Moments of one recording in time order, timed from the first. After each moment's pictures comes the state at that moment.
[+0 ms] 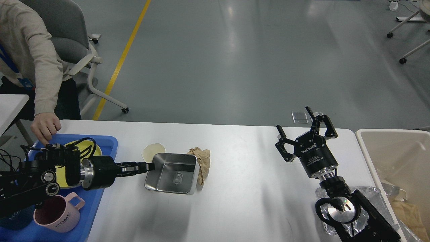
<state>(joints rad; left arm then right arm) -0.82 0.82 -0.10 -1.46 1.12 -0.24 -0.12 0.15 -0.07 1.32 1.21 -0.37 0.40 0.23</state>
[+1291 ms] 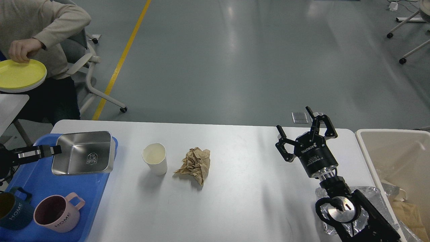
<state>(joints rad) -0.83 1.34 -0.12 -1.56 1.05 -0.26 -0.17 0.15 -0.07 1.32 1.20 -0.37 0.40 0.23</state>
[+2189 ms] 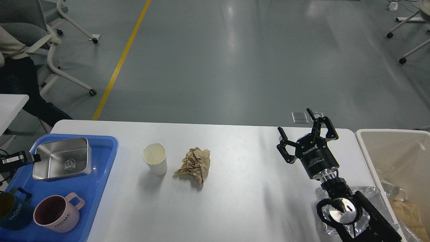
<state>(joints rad) -0.73 1.14 -0.11 -1.09 1.06 -0.32 -0.30 0.15 -0.08 1.32 1.20 -0.37 0.40 0.23</state>
